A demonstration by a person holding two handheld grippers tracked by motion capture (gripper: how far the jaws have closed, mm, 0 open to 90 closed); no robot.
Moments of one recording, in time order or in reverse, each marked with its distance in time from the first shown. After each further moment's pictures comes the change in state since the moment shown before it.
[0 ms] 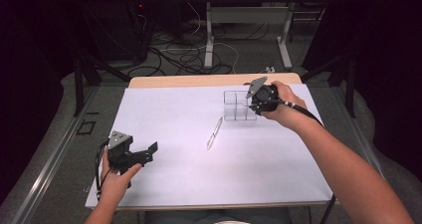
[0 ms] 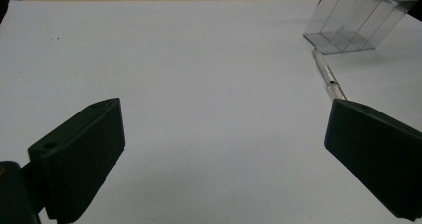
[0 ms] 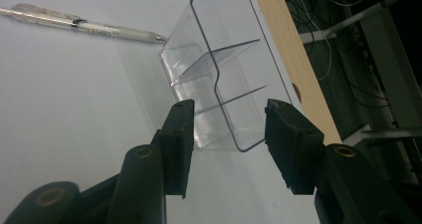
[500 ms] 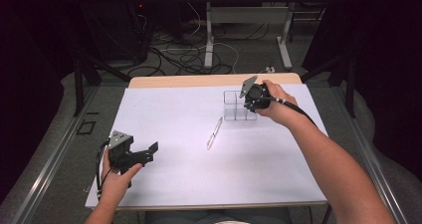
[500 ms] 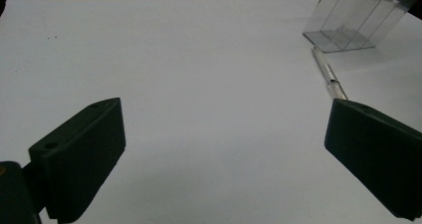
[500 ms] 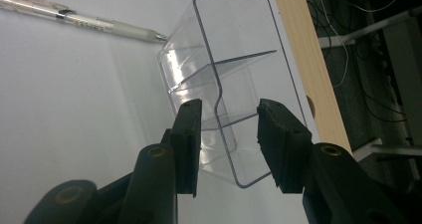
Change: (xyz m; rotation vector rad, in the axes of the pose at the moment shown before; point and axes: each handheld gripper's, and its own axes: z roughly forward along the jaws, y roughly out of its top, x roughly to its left) left arm 0.000 0.000 0.002 0.006 0.001 -0.001; right arm -0.009 0.007 0.034 0.027 0.070 -0.058
